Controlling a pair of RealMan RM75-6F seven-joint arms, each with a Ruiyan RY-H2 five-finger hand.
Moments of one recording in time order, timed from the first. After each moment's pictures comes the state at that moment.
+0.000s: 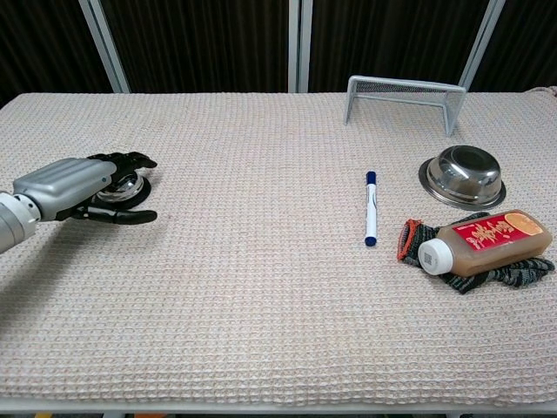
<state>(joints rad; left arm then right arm) -0.57 -1.85 -0.10 -0.83 1.41 0.98 -0.04 0.08 -1.10 0.06 -1.58 -1.38 1.37 -0.04</state>
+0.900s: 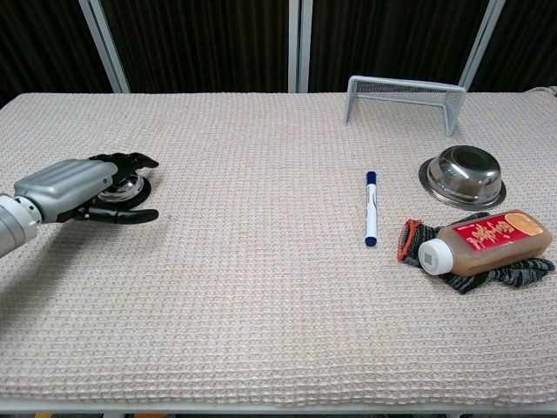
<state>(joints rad) -0.57 -1.87 -0.07 -0.80 1.42 0.97 -0.06 0.08 -1.10 0.06 -1.58 -1.37 1.35 -0.02</state>
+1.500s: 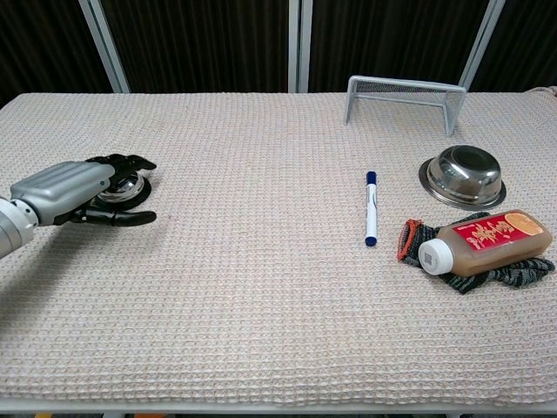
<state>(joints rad) -0.56 -1.87 -0.07 -0.81 1.41 1.00 -0.06 0.08 -1.09 0.07 -1.59 -1.36 1.35 -0.01</state>
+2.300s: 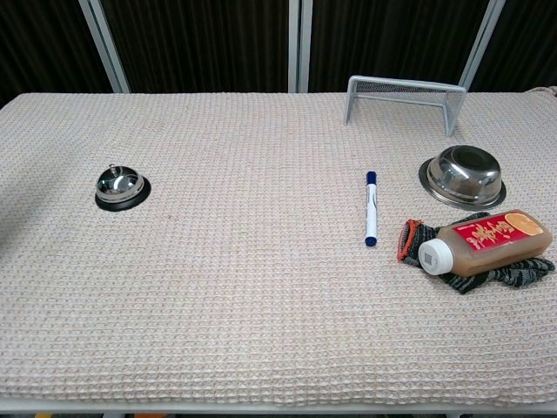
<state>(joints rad) -0.22 -1.40 -0.01 -1.42 1.39 1.48 0.25 0.08 -1.10 0.07 -1.59 -1.40 1.38 0.00</state>
